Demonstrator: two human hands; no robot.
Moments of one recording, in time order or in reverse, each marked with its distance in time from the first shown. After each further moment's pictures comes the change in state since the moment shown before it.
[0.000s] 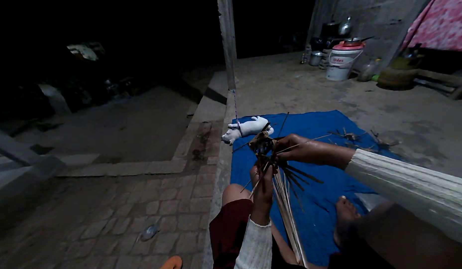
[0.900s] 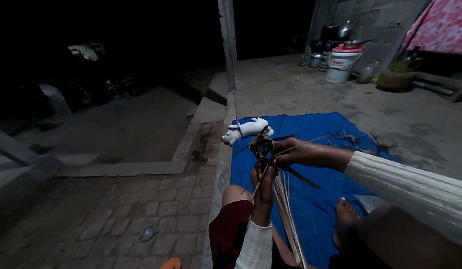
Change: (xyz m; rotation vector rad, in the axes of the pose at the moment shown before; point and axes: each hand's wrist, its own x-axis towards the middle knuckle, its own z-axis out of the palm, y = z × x) left_hand -0.002 0.000 0.001 -0.039 -0.015 -0.002; right_hand -0.001 -0.002 0.002 0.052 -0.042 0.083
